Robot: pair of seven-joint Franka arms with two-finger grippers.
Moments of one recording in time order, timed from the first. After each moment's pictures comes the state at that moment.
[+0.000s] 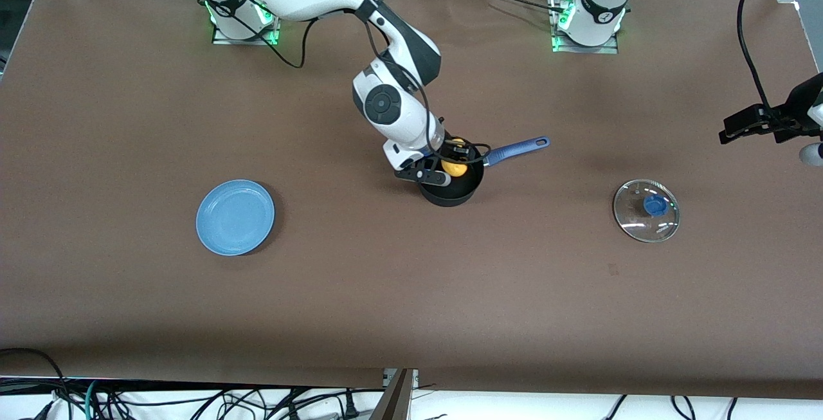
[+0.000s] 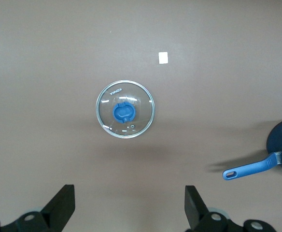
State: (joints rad) left arm 0.17 0.10 -0.10 -1.55 0.01 1.56 0.02; right arm 0.71 0.83 0.18 -1.40 0.35 2.48 0.84
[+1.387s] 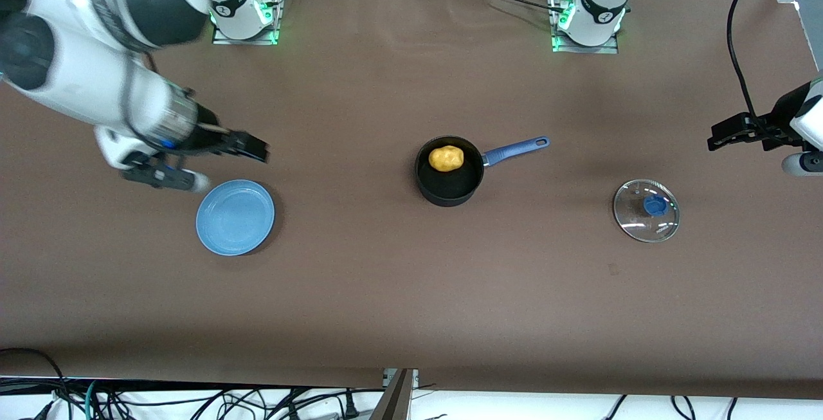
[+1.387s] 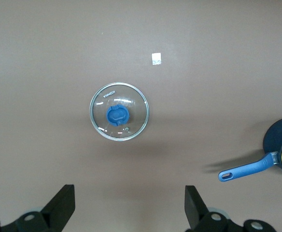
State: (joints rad) left arm 0.15 0.14 -0.11 -1.51 0.01 1.56 0.01; right arm 0.66 0.24 -0.48 -1.46 0.28 1.58 0.34
